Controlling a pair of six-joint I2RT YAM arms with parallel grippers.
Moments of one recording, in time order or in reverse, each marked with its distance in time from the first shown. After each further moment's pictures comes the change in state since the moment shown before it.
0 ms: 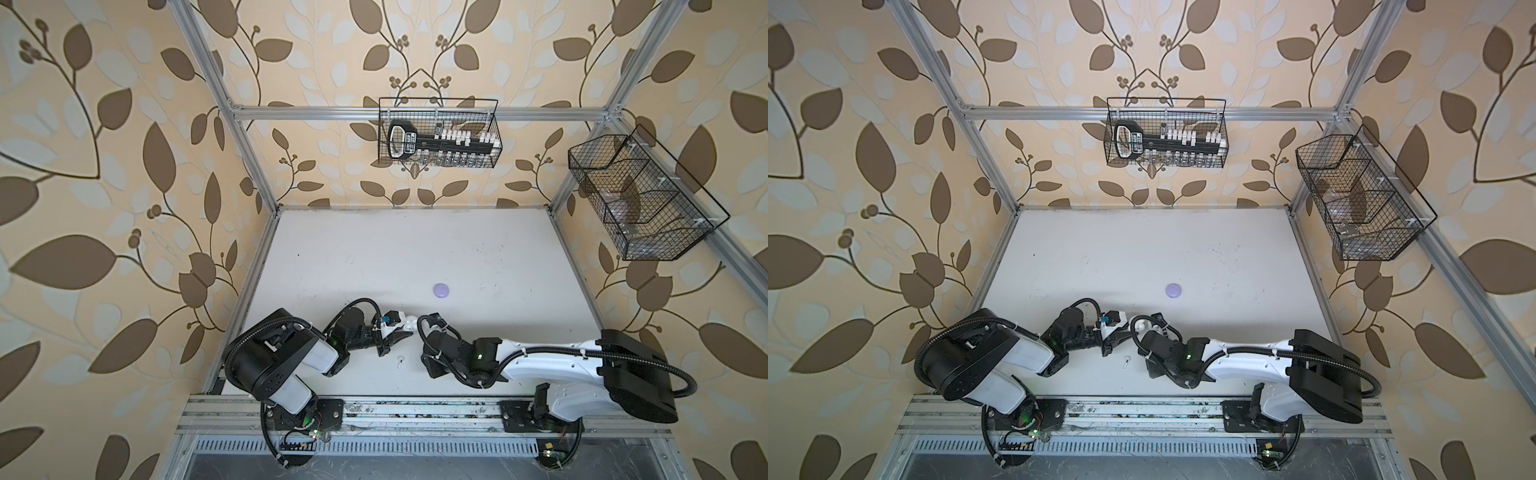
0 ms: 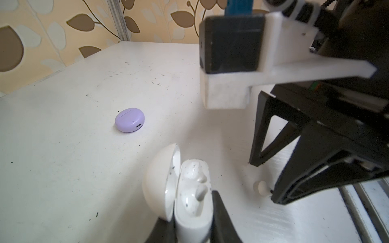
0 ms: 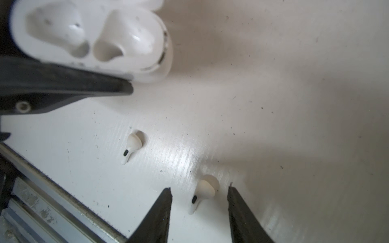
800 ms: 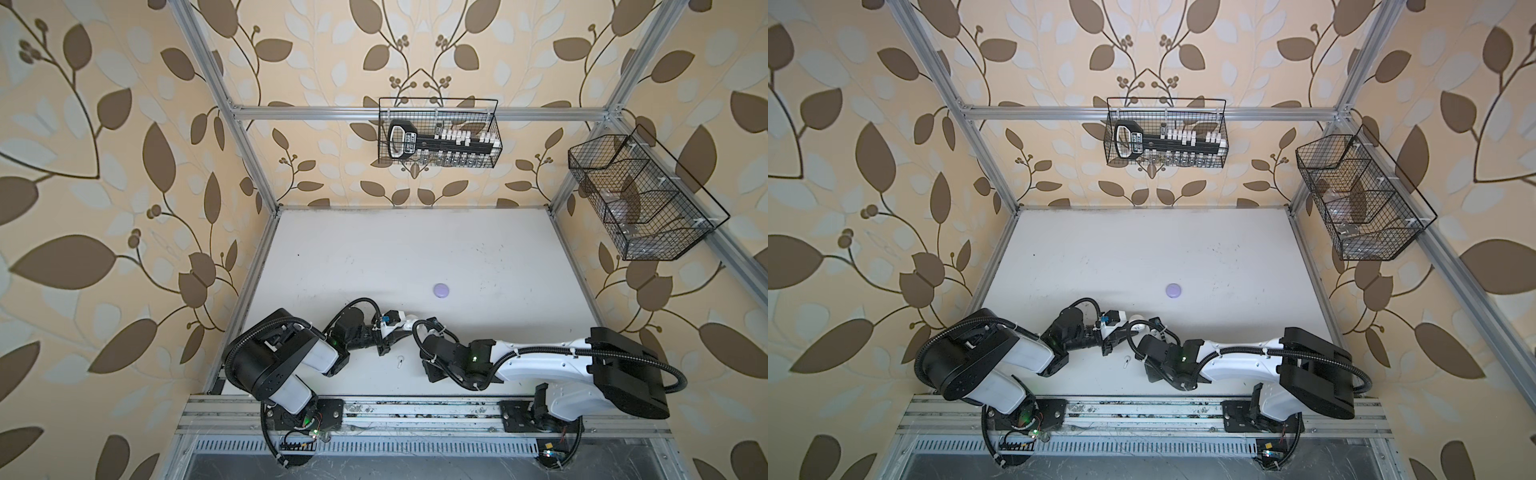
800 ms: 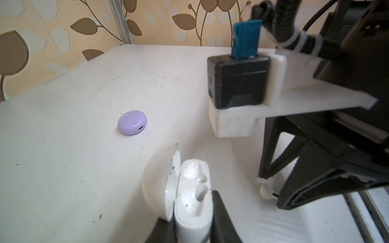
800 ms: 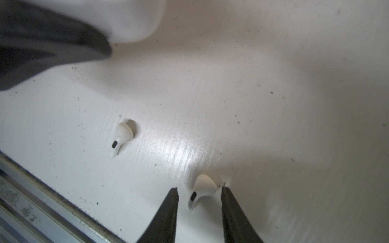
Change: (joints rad) left arm 0.000 0.000 0.000 0.009 -0.008 0.000; right arm 0.026 0.039 0.006 -0.014 -0.008 0.011
